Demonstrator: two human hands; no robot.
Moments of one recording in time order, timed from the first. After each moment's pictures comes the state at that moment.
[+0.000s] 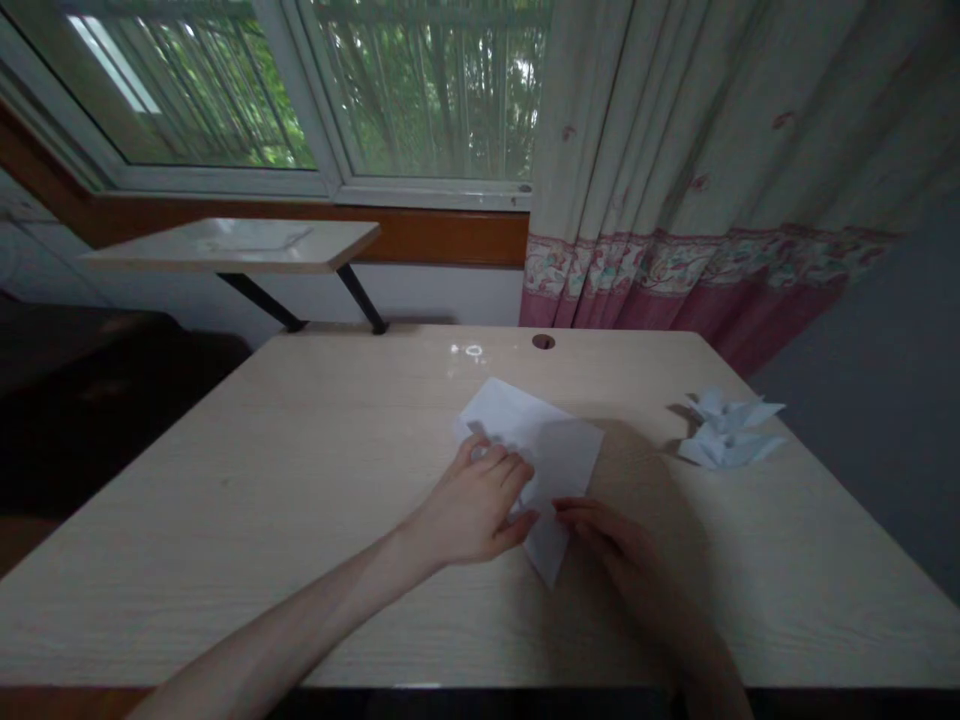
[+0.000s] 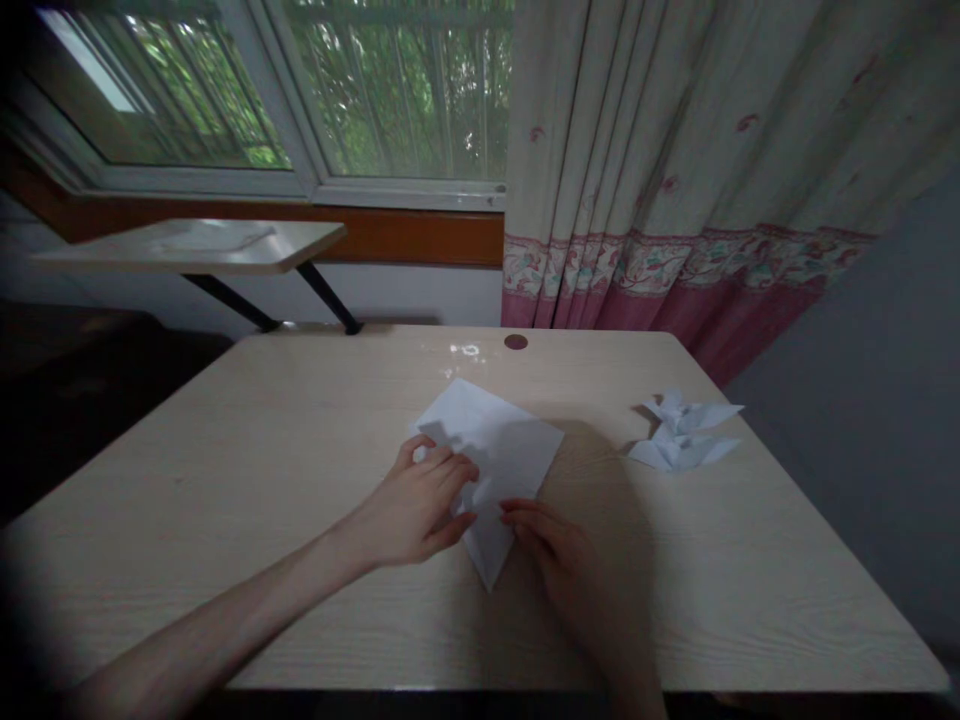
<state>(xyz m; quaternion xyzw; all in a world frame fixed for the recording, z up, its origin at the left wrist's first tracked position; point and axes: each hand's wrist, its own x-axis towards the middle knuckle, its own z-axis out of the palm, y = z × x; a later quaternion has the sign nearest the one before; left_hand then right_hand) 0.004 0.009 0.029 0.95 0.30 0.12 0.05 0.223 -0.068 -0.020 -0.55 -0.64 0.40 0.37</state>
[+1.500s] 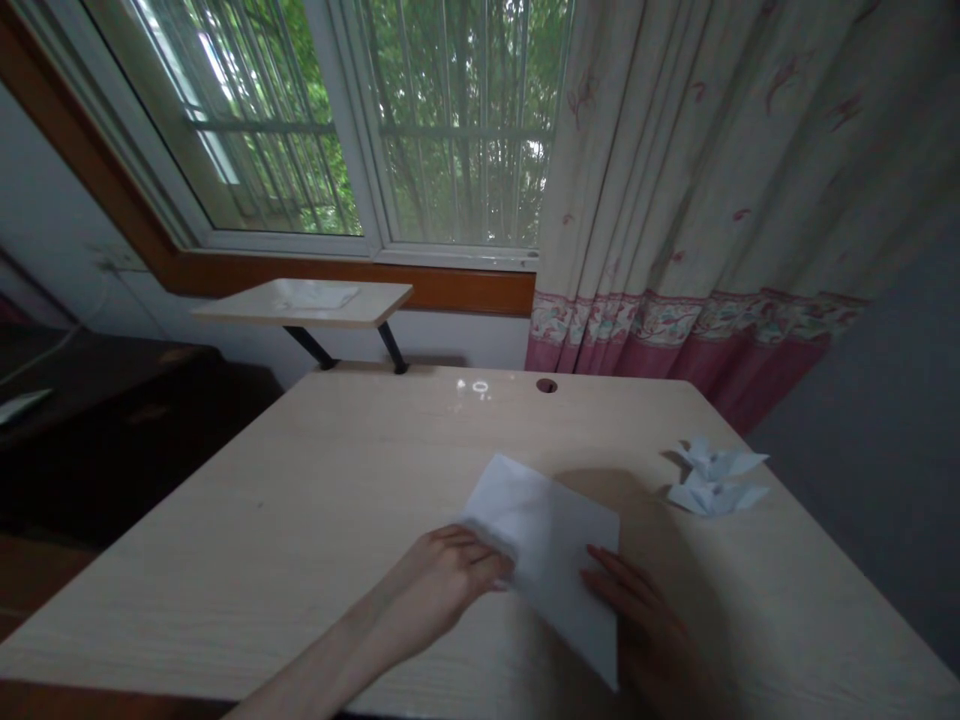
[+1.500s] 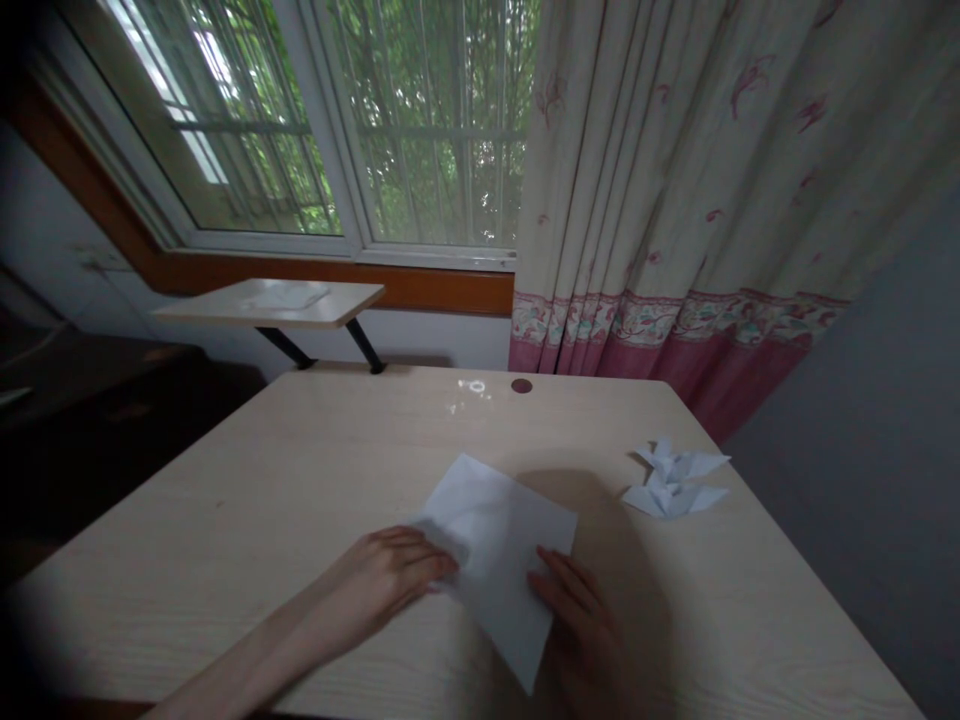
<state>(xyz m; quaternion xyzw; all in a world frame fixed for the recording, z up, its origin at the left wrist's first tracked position) -0.032 -0.024 0.044 0.95 0.28 0.08 0.12 0.255 -0.097 -0.067 -0.52 -0.75 0.15 0.38</state>
